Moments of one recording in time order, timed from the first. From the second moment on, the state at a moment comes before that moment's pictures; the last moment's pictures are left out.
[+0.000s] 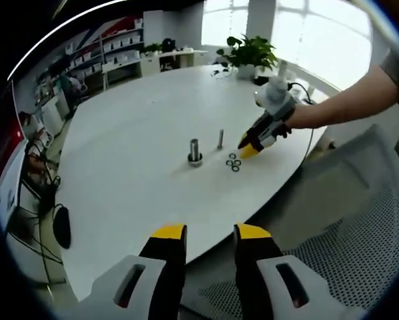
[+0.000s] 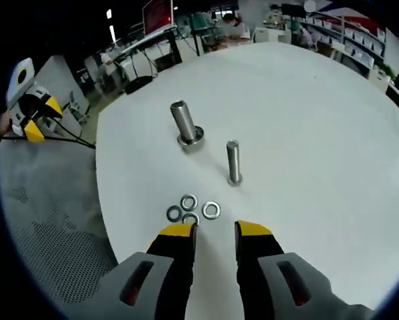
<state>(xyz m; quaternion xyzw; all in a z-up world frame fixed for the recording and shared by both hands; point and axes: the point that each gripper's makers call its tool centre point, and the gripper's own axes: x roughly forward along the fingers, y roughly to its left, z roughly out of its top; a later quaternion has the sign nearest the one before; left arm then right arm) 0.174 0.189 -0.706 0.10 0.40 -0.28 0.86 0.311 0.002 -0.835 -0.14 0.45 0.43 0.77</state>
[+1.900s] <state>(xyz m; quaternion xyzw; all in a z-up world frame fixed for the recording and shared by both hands) 0.175 0.183 -0.701 0.09 0.39 -0.29 0.87 0.307 0.017 -0.841 -0.45 0.45 0.54 0.55</state>
